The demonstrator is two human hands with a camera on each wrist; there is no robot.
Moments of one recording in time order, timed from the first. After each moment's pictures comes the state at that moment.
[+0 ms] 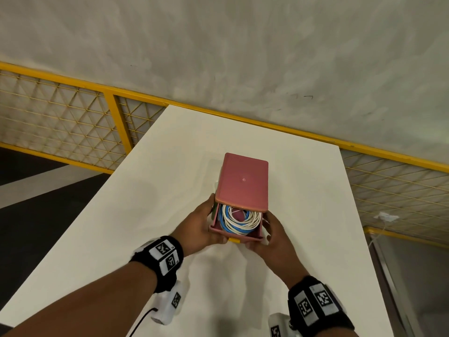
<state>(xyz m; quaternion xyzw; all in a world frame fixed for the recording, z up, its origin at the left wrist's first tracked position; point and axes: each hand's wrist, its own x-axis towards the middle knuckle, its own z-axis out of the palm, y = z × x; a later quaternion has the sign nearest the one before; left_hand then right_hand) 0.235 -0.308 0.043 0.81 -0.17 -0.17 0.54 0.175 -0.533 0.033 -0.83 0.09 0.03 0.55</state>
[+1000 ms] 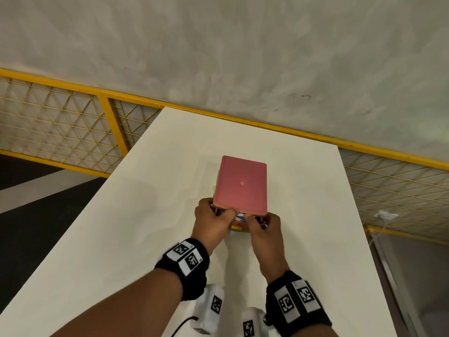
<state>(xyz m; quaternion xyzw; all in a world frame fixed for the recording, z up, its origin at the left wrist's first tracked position) 0.254 -0.363 0.033 0.74 0.11 -0.09 0.66 0.204 -0.492 0.049 -0.73 0.24 -0.08 0.63</state>
